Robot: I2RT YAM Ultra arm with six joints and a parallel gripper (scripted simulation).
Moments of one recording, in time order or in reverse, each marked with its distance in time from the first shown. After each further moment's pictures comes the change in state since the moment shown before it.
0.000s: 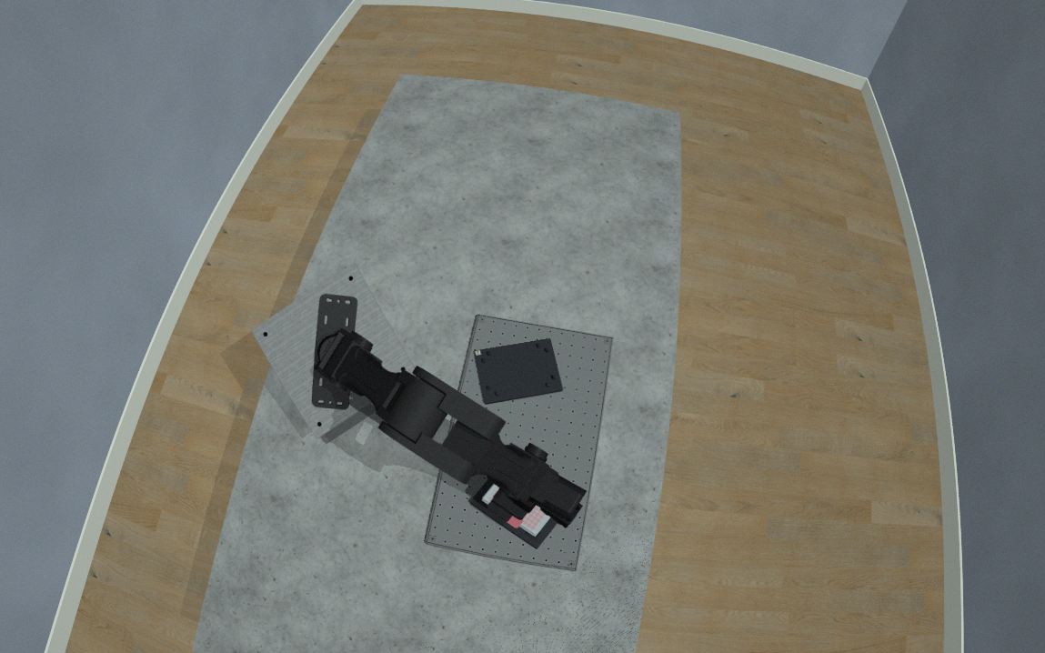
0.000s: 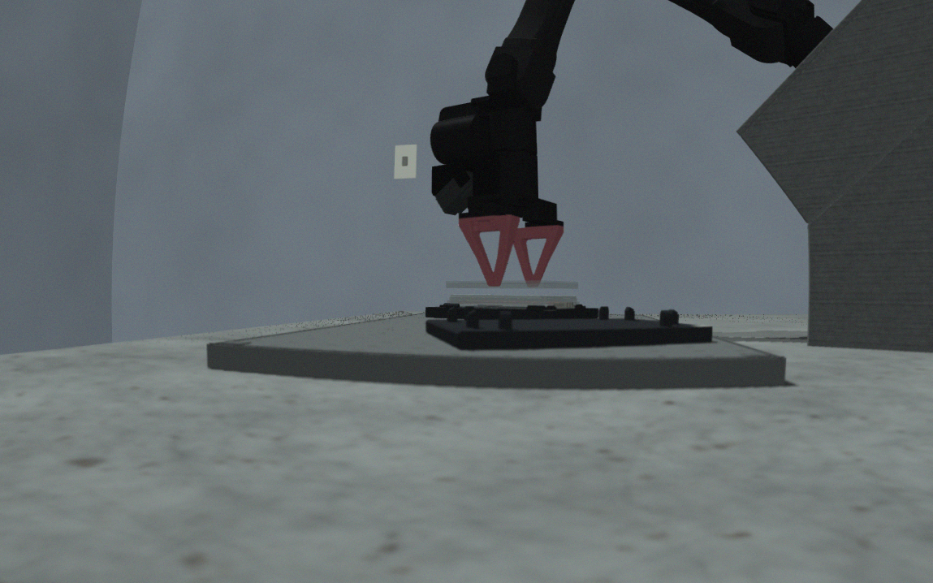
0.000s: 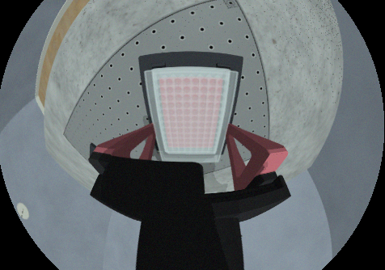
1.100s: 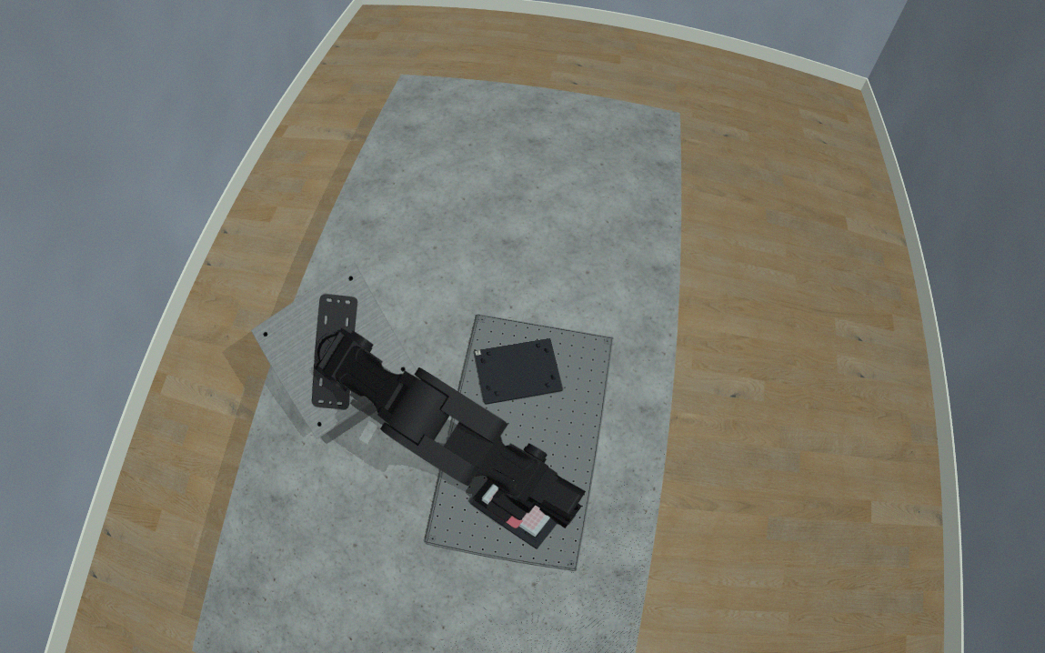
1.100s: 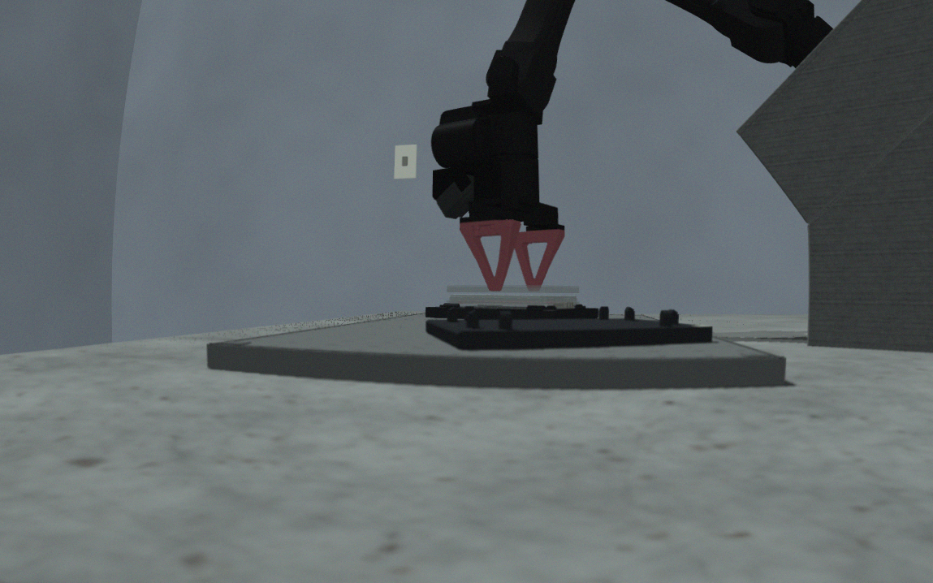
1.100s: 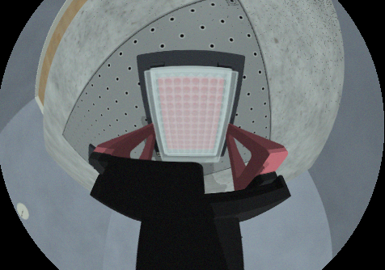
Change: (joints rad) arm -0.003 0.014 -0.003 0.018 -0.002 -0.003
